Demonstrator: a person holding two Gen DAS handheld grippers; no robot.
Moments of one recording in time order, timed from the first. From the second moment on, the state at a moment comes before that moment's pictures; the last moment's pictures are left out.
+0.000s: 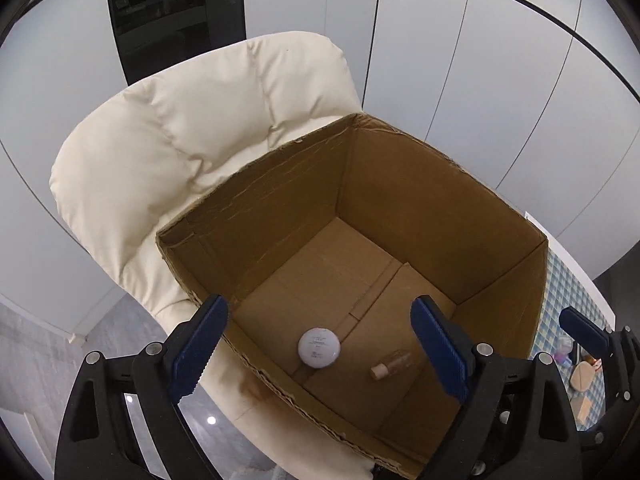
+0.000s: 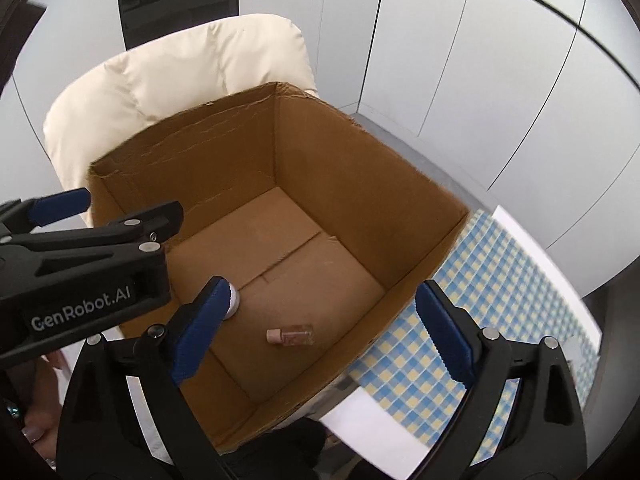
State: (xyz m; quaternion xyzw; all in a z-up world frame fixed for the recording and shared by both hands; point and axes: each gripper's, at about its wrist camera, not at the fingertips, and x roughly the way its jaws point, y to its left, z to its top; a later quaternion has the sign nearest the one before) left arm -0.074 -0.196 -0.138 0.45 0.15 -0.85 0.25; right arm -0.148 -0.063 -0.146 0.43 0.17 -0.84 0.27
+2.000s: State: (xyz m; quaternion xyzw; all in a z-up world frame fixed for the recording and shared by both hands) left arm -0.012 -0.173 -0.114 0.45 0.14 -0.85 0.23; right arm -0.102 -0.010 -0.112 0.45 0.11 -0.85 0.25
